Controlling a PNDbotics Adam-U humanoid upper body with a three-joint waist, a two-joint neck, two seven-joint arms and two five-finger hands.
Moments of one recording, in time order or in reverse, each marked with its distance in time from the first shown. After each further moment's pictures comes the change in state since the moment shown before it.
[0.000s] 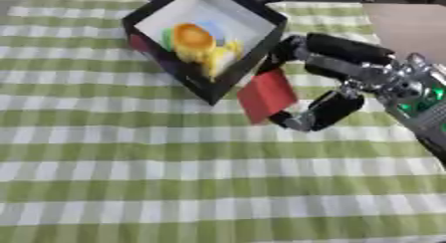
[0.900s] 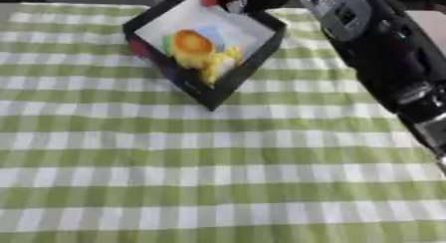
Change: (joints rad) left arm -0.070 0.001 -0.027 -0.009 0.002 -0.004 -0.029; right arm -0.509 0.345 -0.032 0.827 0.333 -0.108 -0.061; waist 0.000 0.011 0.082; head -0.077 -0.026
